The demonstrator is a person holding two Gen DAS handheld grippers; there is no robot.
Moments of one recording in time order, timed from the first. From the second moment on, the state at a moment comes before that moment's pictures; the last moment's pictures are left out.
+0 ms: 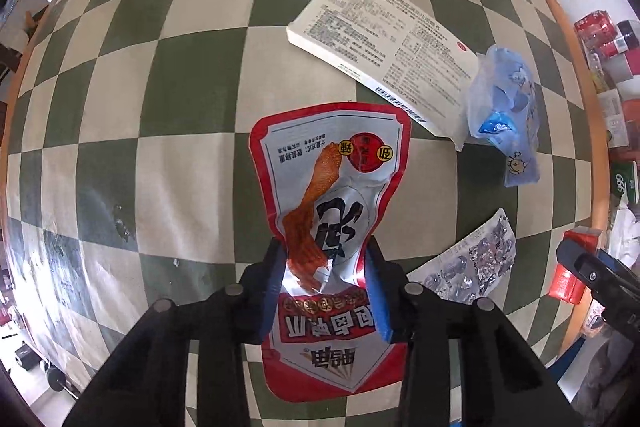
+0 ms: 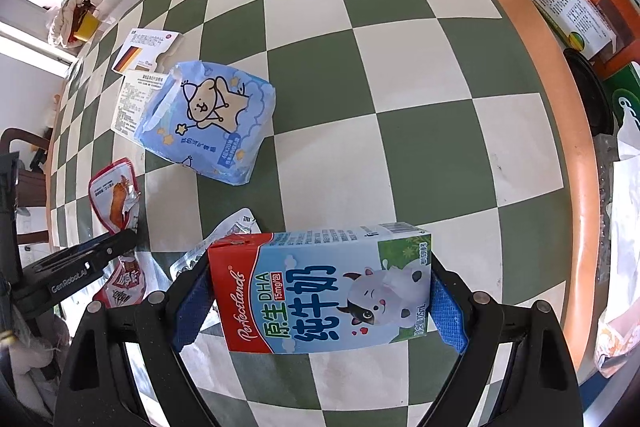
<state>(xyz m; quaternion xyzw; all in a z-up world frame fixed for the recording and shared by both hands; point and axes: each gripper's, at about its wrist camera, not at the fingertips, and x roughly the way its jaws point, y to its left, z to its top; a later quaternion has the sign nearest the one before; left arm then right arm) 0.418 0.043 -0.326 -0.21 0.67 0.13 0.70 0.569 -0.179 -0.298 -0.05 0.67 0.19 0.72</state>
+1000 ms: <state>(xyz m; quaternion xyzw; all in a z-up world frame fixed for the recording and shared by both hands) 0.215 -0.017 -0.239 -0.18 0.58 0.05 0.79 0.370 -0.214 -0.248 -0.03 0.62 0.19 0.76</state>
